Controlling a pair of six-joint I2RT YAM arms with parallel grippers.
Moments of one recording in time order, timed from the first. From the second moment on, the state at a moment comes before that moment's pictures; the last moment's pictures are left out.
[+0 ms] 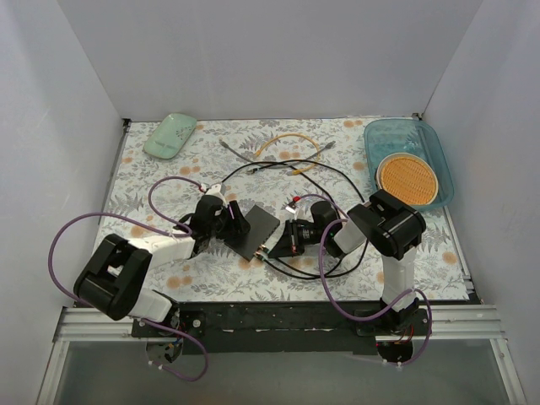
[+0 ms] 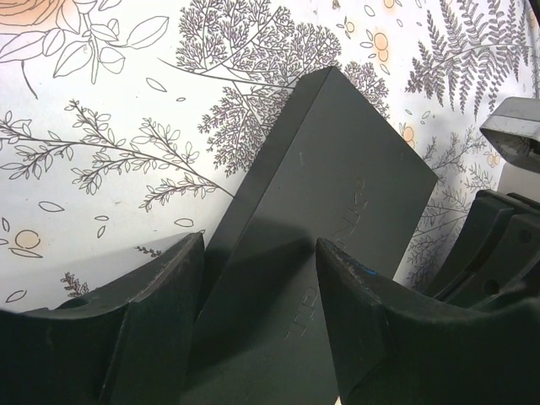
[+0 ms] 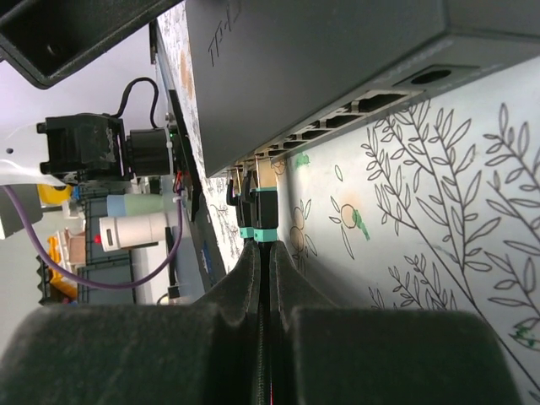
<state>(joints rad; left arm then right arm) -0.51 1.41 0.50 0.24 0.09 -0.66 0.66 1.98 0.57 0.93 -0.87 0.95</state>
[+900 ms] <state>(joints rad) -0.59 1.41 0.45 0.32 -0.08 -0.69 0.65 2.03 0.68 0.78 -1.00 0.97</state>
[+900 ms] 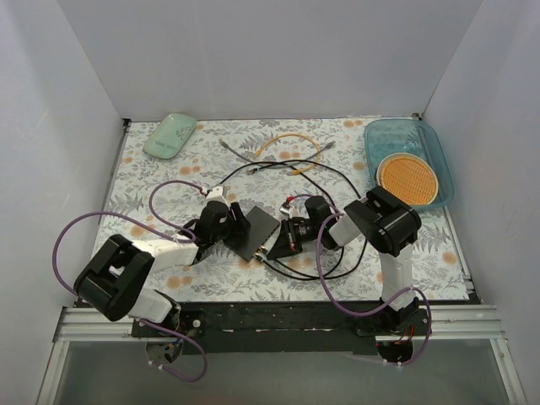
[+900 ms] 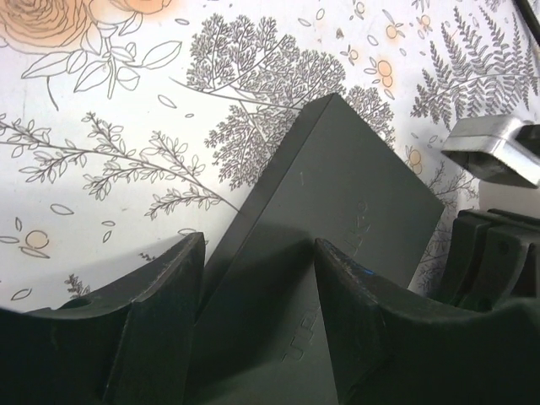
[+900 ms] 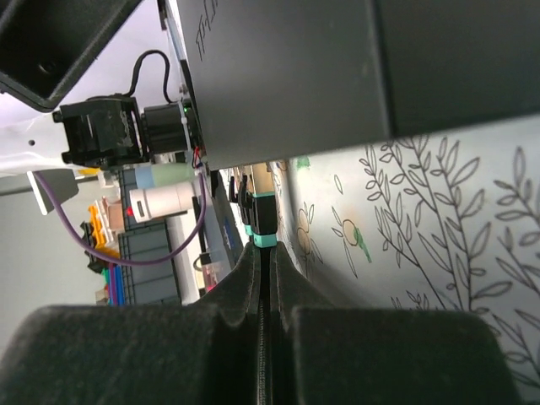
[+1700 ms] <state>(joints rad) -0.61 1.39 0.62 -0.05 -0.06 -0.75 0.72 1.82 0.71 0.52 -0.61 0.73</state>
